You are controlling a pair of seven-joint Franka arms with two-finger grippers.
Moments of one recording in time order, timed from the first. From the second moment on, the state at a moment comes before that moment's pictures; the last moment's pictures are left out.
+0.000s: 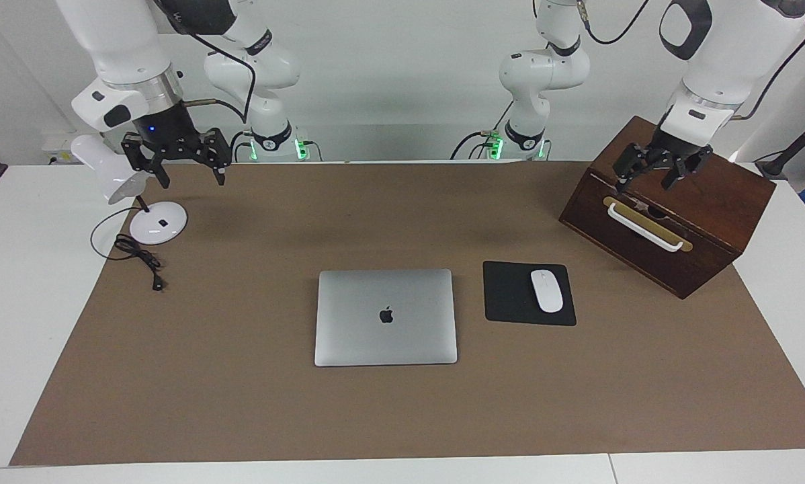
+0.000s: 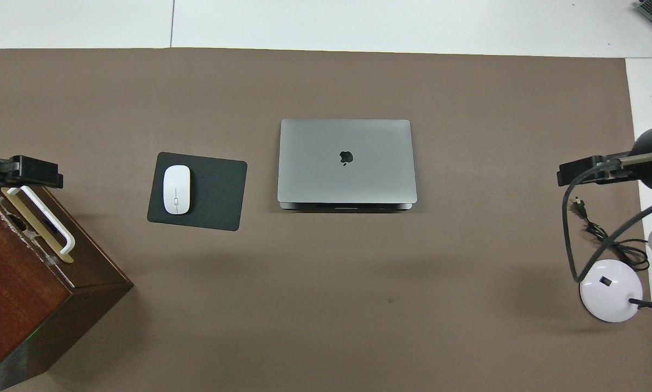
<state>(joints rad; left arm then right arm) 0.02 -0.08 -0.04 -1.72 -0.02 1.68 -0.02 0.04 -0.05 0.01 -1.63 -0.02 1.62 -0.01</state>
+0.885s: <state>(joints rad) 0.03 -0.08 -0.05 -1.74 -0.04 1.69 -0.17 0.04 -0.05 0.01 -1.62 -0.02 1.62 -0.01</state>
